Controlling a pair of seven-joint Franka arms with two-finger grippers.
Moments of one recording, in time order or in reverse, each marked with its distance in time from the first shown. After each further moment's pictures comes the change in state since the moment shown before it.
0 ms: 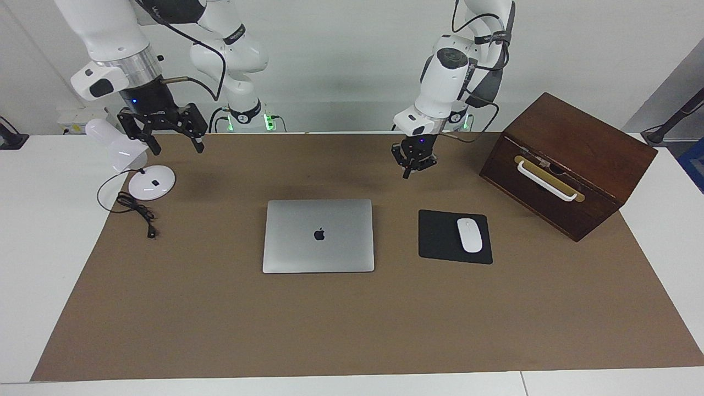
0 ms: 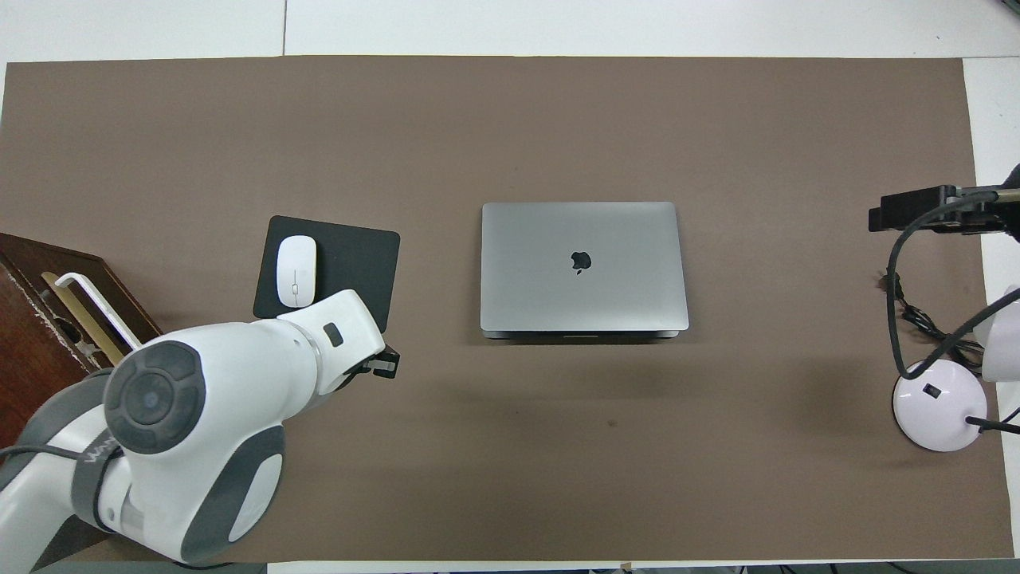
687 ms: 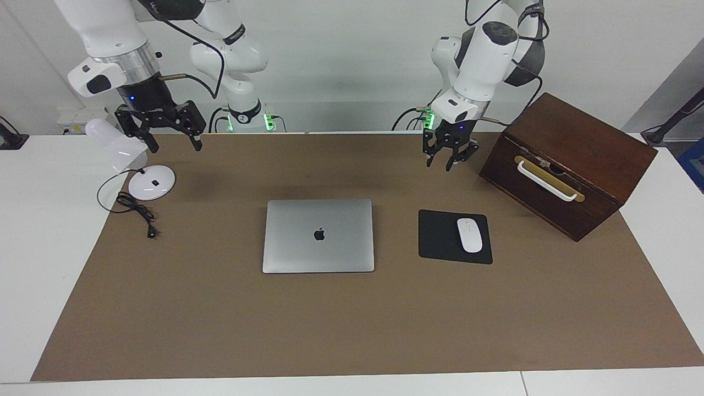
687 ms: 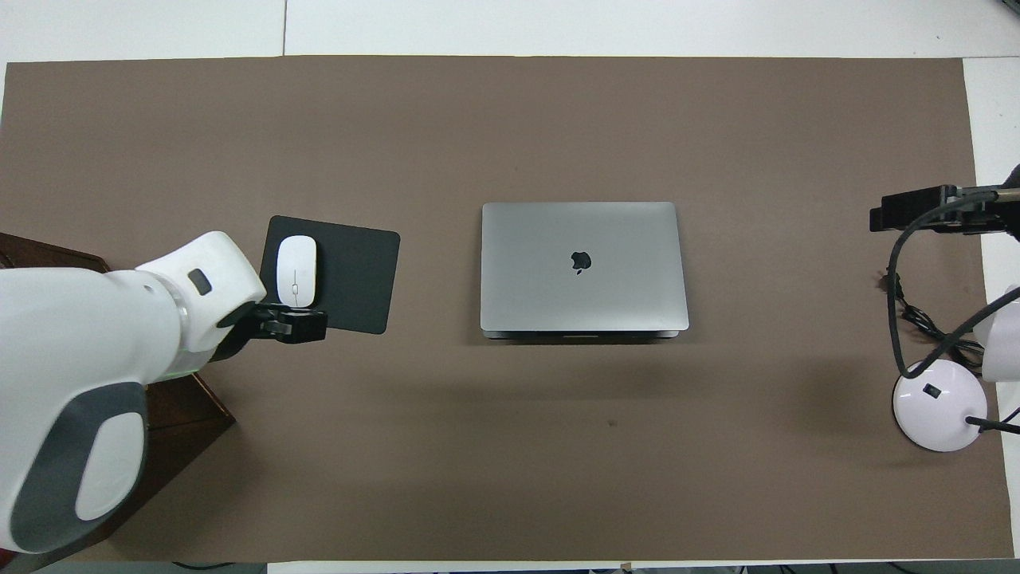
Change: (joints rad) left arm 0.189 -0.025 0.001 0.151 0.000 -0.181 0.061; right arm -0.002 0.002 0.000 0.000 -0.007 -0.001 0.000
